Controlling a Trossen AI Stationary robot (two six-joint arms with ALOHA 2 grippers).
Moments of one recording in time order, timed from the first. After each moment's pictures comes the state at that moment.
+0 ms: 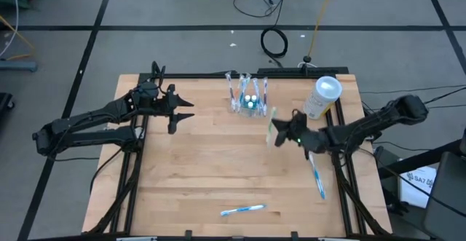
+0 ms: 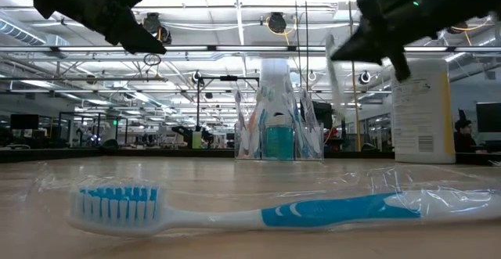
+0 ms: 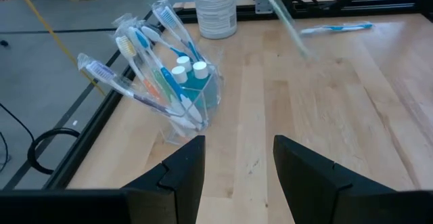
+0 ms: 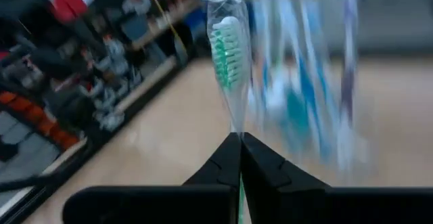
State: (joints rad) left arm 0.46 0.75 0.57 -0.22 0.29 0.25; right arm 0.27 1.11 0.44 0.28 0.88 0.87
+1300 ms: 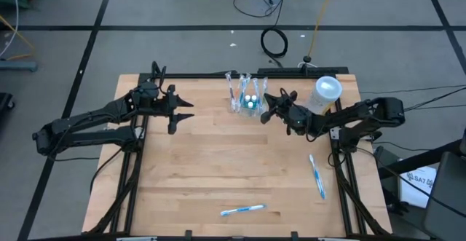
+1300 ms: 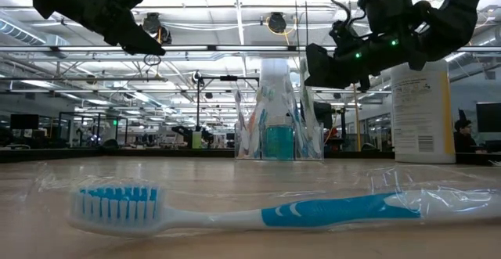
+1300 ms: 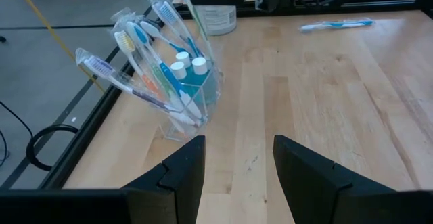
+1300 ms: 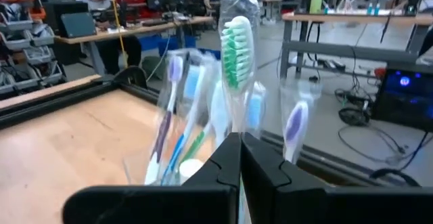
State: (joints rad) left arm 0.46 0.75 0.57 -0.24 0.29 0.25; right arm -0.16 1.46 0.44 0.93 0.70 0.13
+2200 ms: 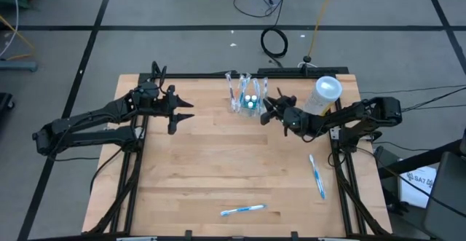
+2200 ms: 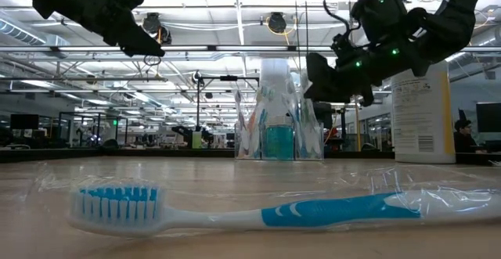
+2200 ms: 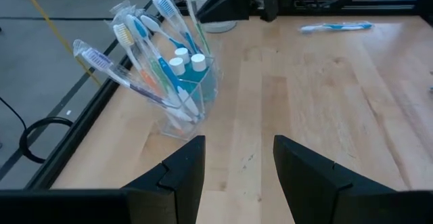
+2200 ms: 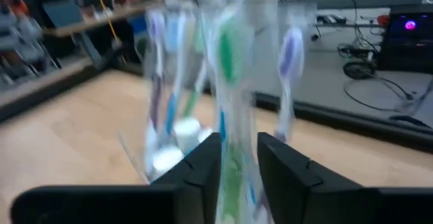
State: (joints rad) left arm 0.46 0.75 0.57 -0.24 0.29 0.21; right arm -0.16 1.50 0.44 0.78 0.70 0.38
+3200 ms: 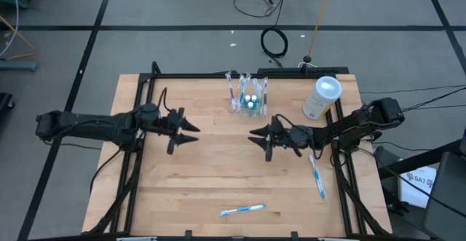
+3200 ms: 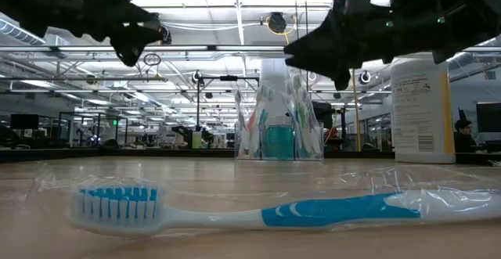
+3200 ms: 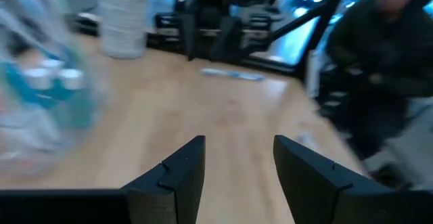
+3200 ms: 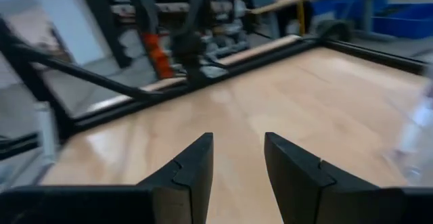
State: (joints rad) left arm 0.14 0.75 0.35 0.19 0.29 -0.17; right arm 0.12 1.50 0.44 0.96 0.29 0.33
